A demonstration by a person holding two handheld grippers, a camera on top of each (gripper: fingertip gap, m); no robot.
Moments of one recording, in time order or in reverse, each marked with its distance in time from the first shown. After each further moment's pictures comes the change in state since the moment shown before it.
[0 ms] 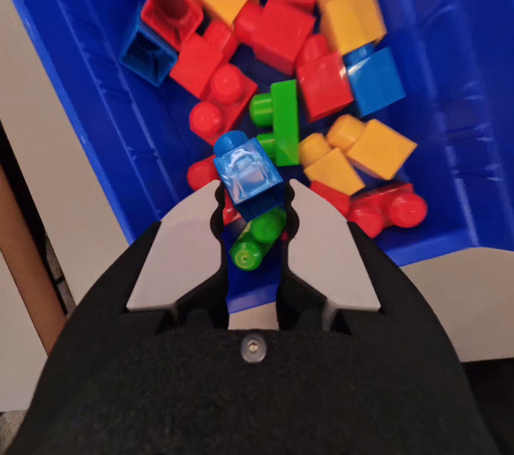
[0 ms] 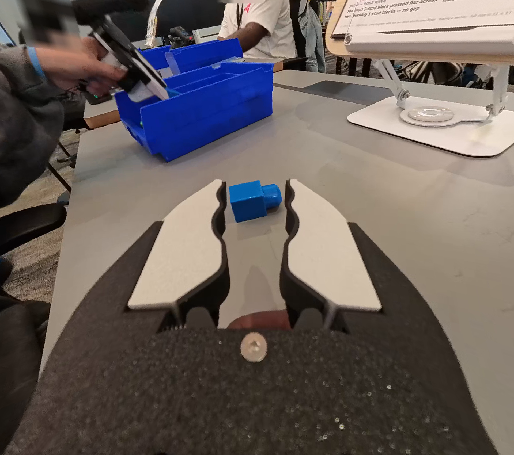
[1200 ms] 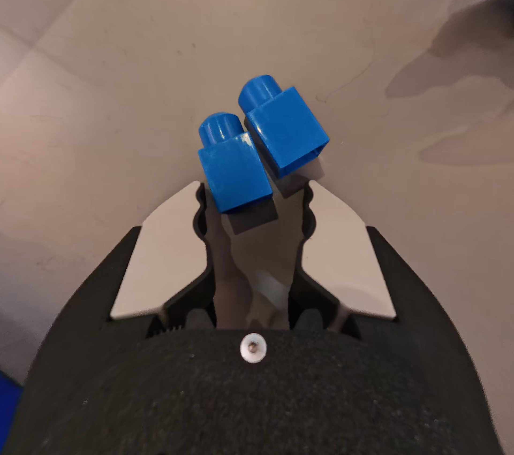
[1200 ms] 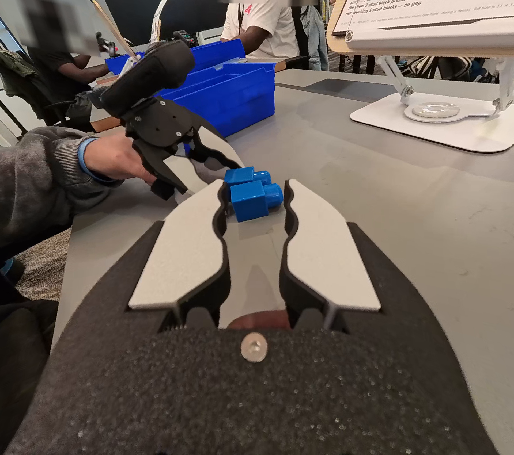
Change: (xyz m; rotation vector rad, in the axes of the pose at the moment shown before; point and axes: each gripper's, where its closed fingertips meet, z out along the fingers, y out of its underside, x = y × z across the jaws) left arm 0.309 -0.052 0.055 0.312 0.430 0.519; right arm 0.001 0.000 -0.001 0.001 -0.013 0.025
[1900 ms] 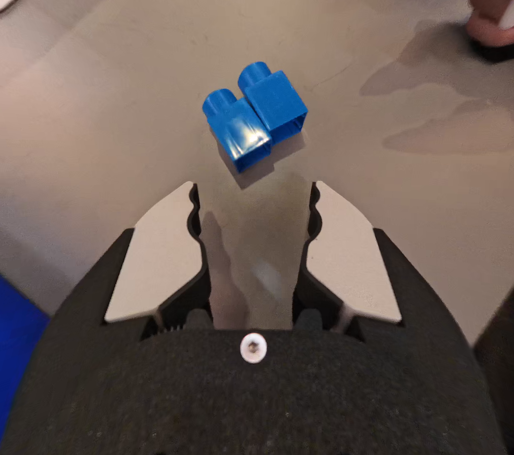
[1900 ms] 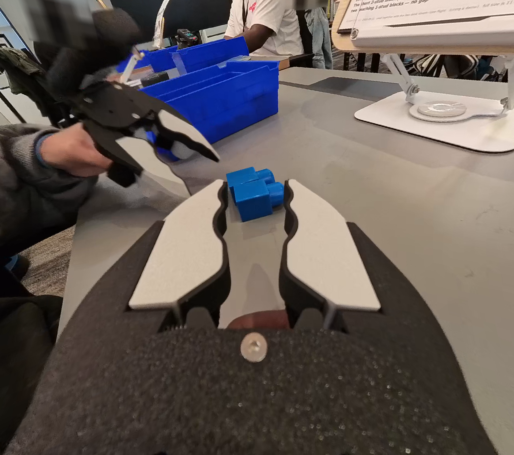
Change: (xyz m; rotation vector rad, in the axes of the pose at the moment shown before) left arm 0.009 0.009 -0.045 0.063 -0.046 -0.092; right arm -0.003 0.001 0.000 -0.006 -0.012 -0.001
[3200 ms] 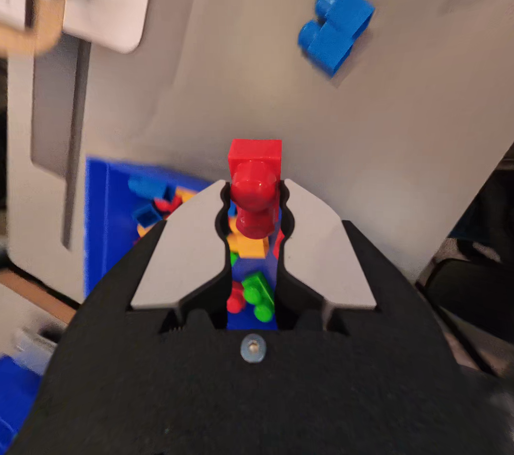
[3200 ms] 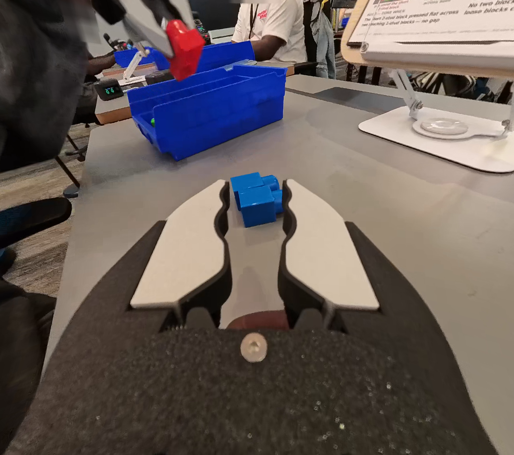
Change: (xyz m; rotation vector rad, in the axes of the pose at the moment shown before) left arm -0.101 -0.049 -0.133 -0.339 0.005 0.464; right arm -0.008 -0.004 0.004 0.014 -0.013 -0.060
